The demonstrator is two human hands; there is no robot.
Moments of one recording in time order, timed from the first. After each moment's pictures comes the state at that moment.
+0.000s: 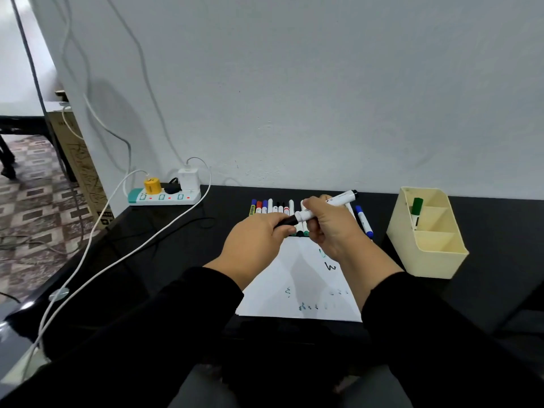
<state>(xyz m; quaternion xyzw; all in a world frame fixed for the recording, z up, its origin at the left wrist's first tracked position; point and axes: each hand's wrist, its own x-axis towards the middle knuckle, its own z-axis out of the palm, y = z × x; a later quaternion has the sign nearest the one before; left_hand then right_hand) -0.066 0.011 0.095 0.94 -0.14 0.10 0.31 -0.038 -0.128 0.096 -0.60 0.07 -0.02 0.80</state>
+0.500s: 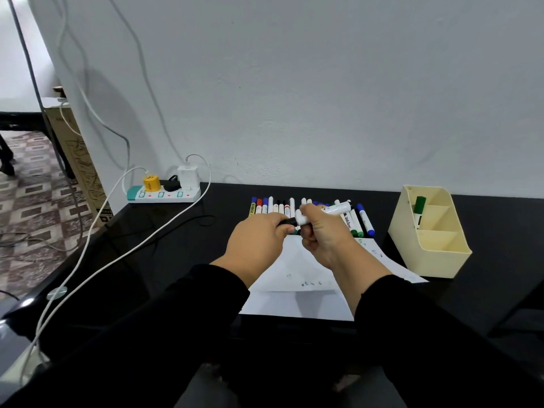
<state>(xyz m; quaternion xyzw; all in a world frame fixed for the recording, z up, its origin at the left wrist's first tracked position) -0.058 0.008 0.090 0.95 -0.13 0.10 0.26 -0.035 -0.118 0.080 -0.55 0.12 0.00 0.82</state>
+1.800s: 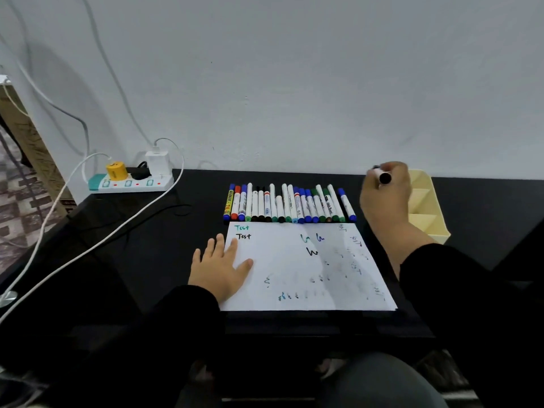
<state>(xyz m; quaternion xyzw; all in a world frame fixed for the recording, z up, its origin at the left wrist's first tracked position) -0.018 0.034 -0.029 0.99 -0.04 -0.07 0.05 -0.012 -0.233 0.079 -0.80 0.16 -0.40 0.43</state>
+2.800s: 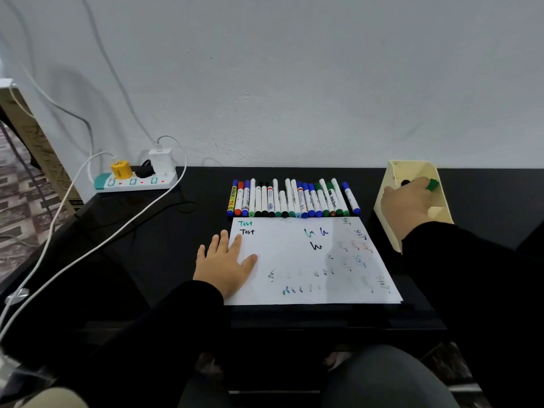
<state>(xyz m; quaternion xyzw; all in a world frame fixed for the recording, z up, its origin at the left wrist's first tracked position) -0.019 0.033 -0.030 1.00 -0.04 -0.07 0.04 0.009 -0.276 0.061 -0.85 0.39 -0.21 0.29</state>
